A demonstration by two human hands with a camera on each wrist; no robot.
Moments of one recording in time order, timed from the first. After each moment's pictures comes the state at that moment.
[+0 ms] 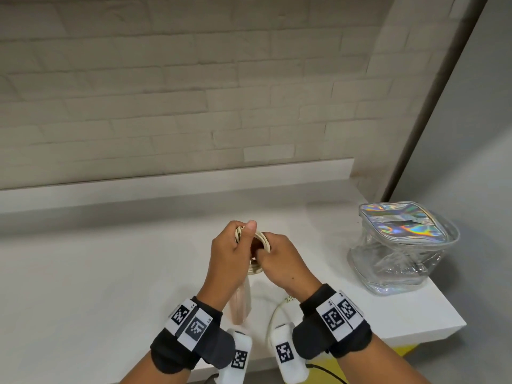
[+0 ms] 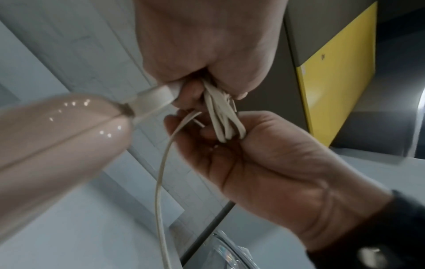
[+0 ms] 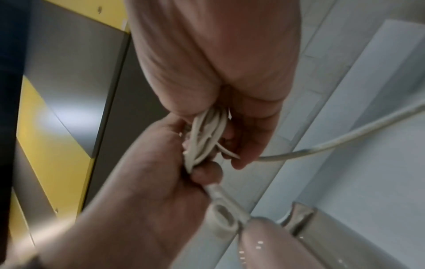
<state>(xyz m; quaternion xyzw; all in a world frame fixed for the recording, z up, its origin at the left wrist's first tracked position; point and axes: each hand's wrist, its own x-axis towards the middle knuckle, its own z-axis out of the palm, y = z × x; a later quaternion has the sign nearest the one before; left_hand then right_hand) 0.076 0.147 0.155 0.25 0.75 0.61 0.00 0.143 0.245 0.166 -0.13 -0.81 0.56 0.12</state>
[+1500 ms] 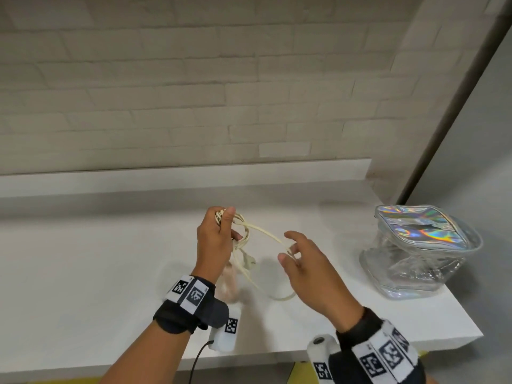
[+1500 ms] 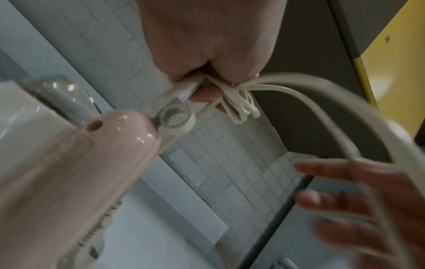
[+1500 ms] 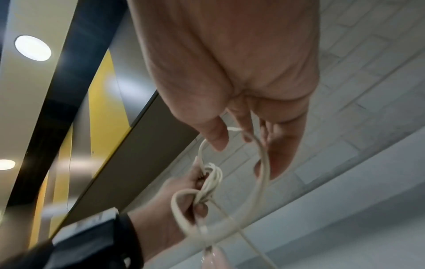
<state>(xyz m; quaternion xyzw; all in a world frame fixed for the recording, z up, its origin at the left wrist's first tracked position) 0.029 0.125 0.140 0.15 0.74 0.66 -0.05 0.187 0.245 0.171 -0.18 -0.87 0.45 0.08</state>
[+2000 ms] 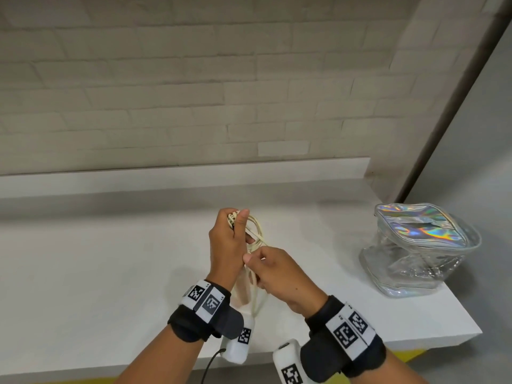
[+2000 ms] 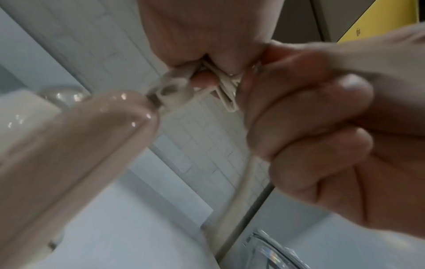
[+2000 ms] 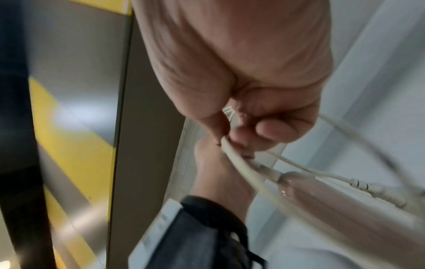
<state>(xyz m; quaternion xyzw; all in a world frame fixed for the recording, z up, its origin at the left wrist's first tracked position) 0.050 0.142 0.139 0.17 0.72 0.66 -0.08 0.149 0.212 0.161 -0.16 -0.80 0.58 0.01</state>
